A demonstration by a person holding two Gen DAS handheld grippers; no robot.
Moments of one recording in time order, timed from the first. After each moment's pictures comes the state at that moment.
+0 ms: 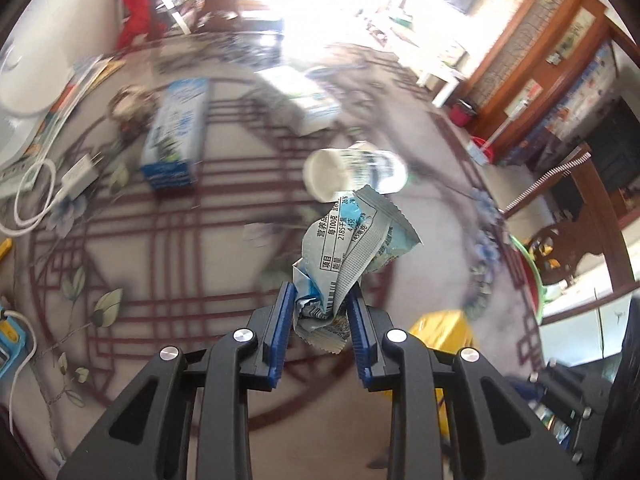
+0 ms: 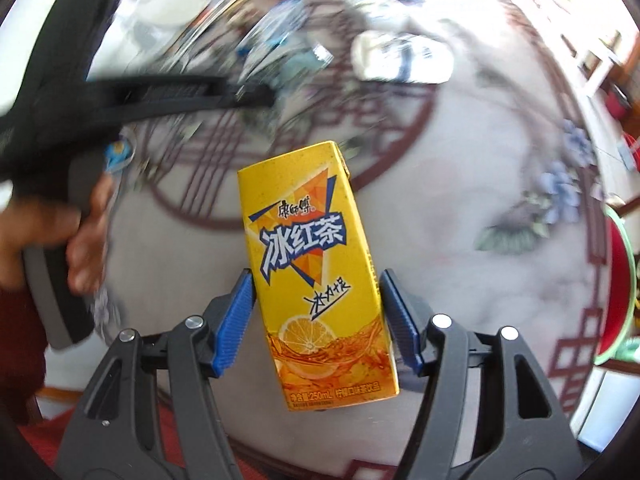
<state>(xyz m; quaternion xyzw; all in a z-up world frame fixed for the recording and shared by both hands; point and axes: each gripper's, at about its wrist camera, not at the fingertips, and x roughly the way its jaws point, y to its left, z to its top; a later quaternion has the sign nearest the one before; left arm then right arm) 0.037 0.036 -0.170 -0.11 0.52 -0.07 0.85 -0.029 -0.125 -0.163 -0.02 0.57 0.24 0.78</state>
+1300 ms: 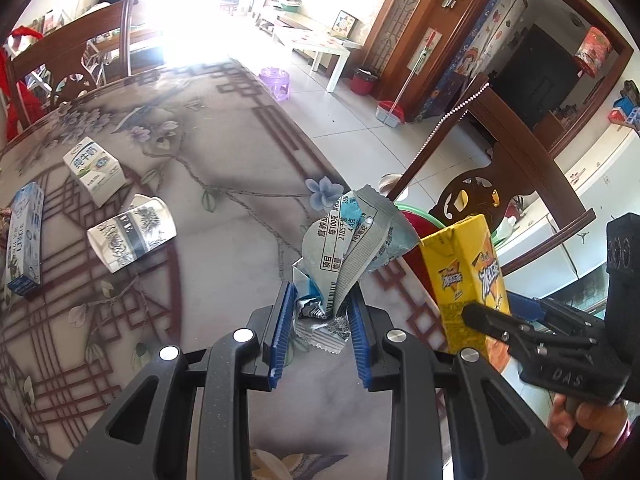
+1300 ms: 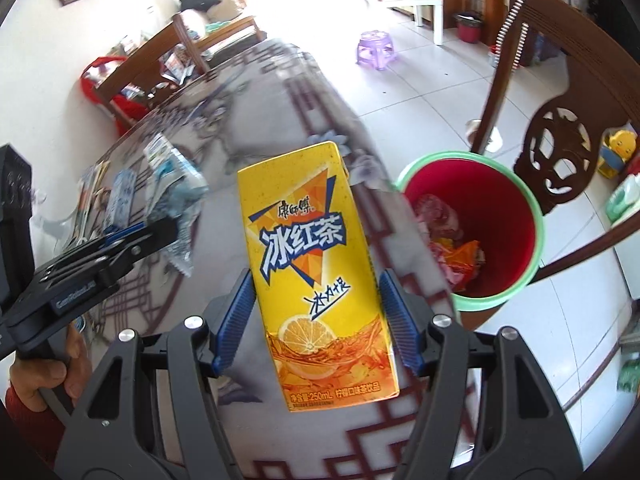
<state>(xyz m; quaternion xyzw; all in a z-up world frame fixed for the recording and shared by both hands) 0.058 -0.137 -0.132 -0.03 0.50 -0.23 0.83 -0.015 -0.342 -0.127 0.15 0.51 0.01 0.85</state>
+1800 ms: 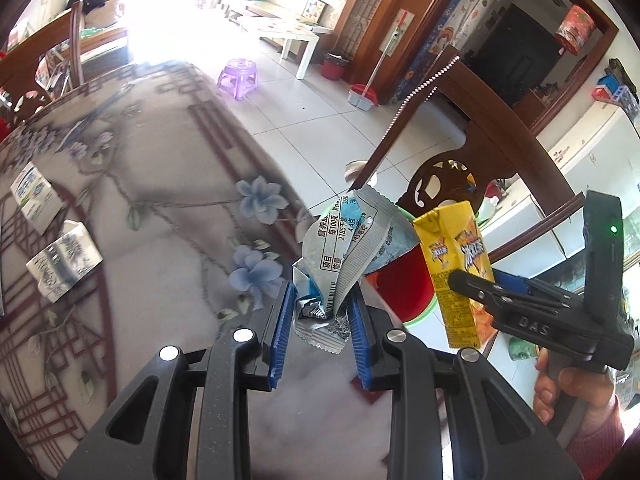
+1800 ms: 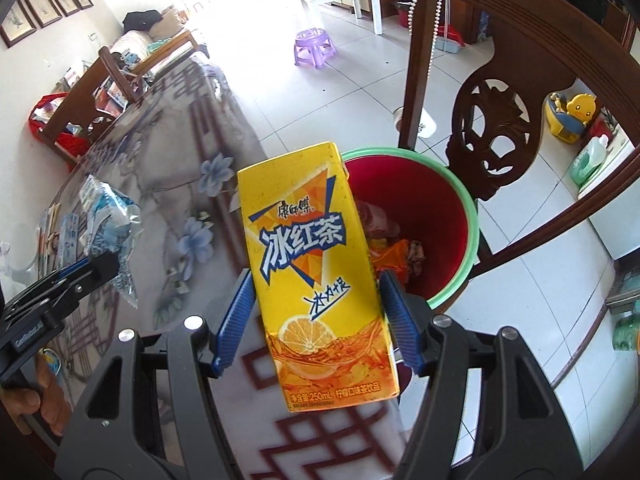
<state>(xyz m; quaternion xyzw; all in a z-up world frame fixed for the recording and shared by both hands) 0.070 -0.208 -0.141 -0.01 0.51 -0.27 0.82 -0.001 -0.427 -0.149 0.17 0.52 -0.07 0.84</state>
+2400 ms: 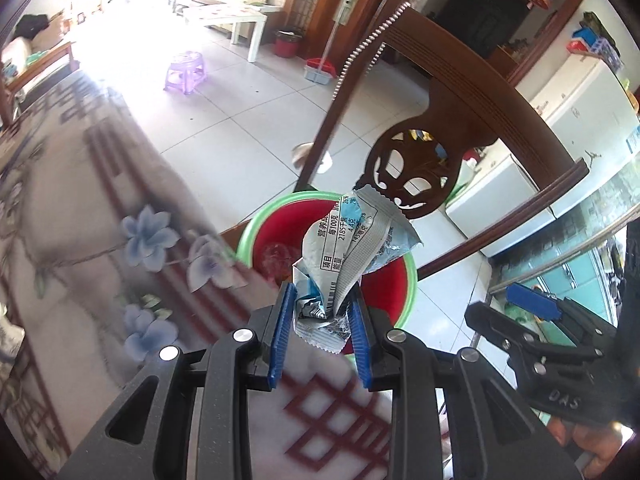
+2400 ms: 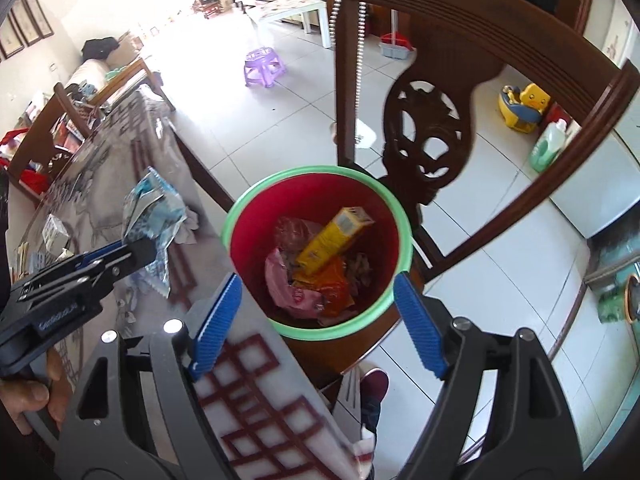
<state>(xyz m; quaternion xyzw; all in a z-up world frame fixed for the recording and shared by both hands) 0.098 -0.322 -0.170 0.04 0.53 -0.34 0.78 -0.031 -0.480 -0.146 0.18 0.50 -0.16 0.83</state>
